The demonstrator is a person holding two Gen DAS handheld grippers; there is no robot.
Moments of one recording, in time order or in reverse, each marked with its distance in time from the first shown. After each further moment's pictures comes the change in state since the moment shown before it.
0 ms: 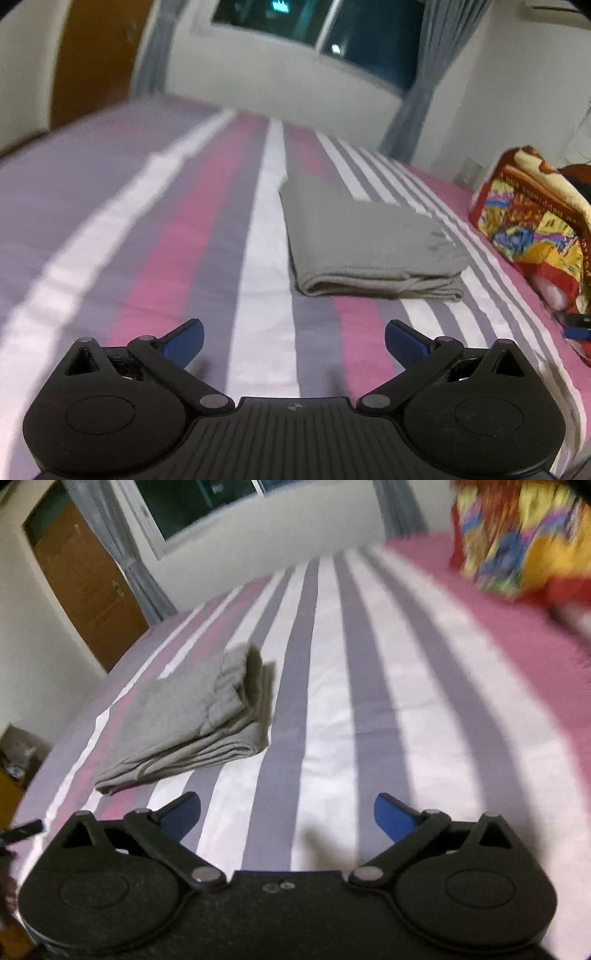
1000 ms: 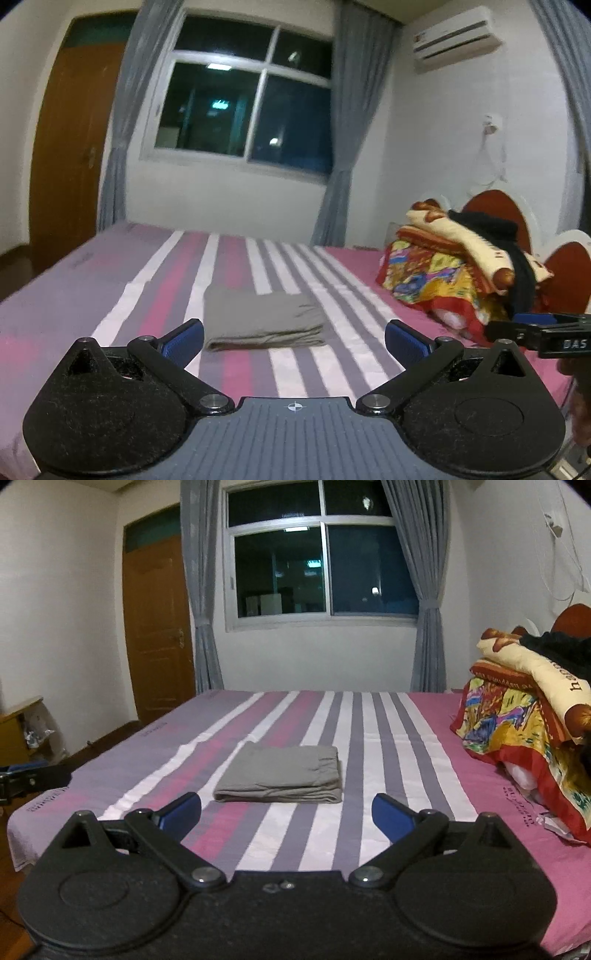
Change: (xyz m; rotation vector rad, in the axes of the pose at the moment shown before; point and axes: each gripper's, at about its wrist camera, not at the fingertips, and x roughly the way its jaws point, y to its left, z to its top) left arm -0.323 -0.143 -0.037 0.189 -0.313 -0.110; right arm -0.254 0.166 -0.096 -0.285 -0.334 -0.014
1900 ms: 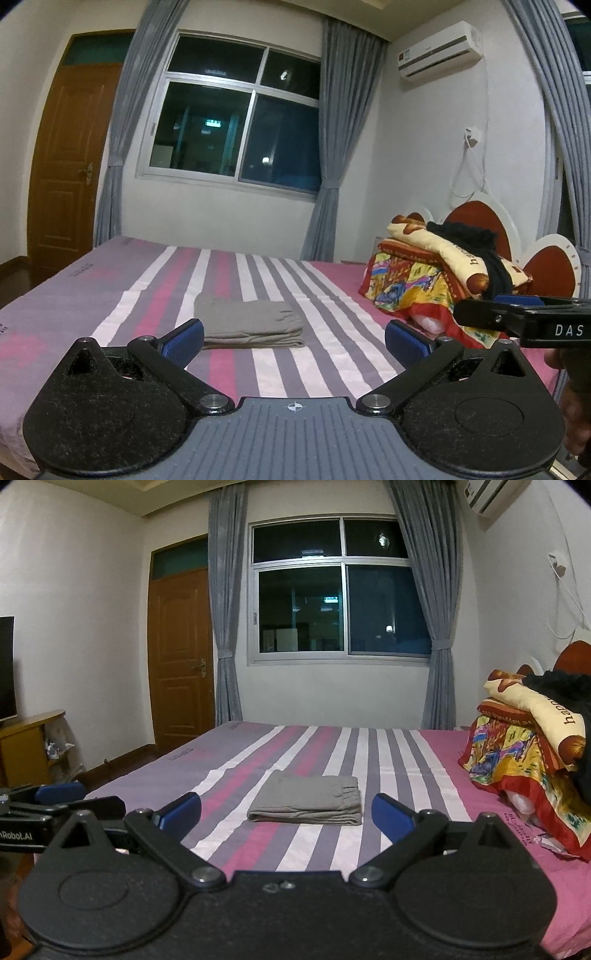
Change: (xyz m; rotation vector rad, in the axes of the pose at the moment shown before) left arm -0.068 -0.035 -0.022 -0.006 -0.051 -0.010; right arm -0.063 0.046 -0.010 -0.049 -0.095 0.035
